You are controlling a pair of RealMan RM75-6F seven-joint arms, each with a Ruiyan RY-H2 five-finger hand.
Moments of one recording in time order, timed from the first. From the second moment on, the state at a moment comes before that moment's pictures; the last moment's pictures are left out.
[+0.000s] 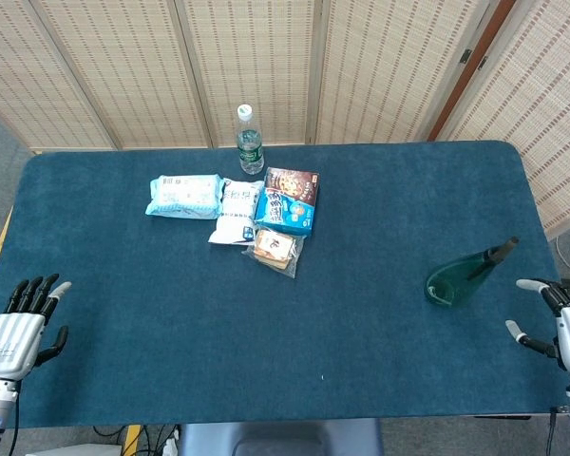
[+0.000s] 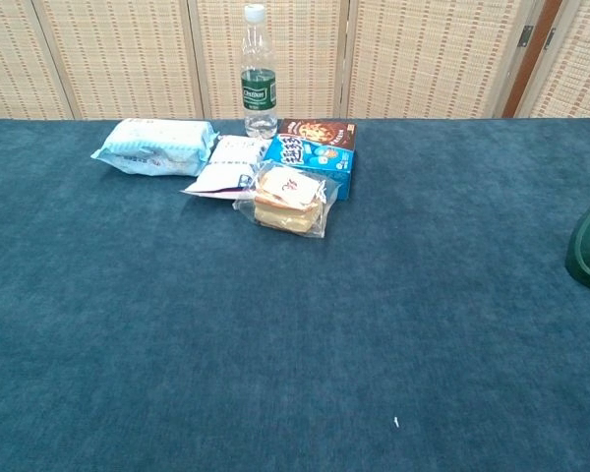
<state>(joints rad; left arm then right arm) -0.16 -1.12 -0.04 -1.62 1.46 1.38 0.17 0.04 -1.24 0.10 -1.31 -1.48 1.53 0.37</state>
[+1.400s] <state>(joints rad) -0.15 -1.14 -0.03 -1.66 1.46 1.40 0.23 0.01 -1.20 0.05 -1.31 -1.50 1.51 0.28</state>
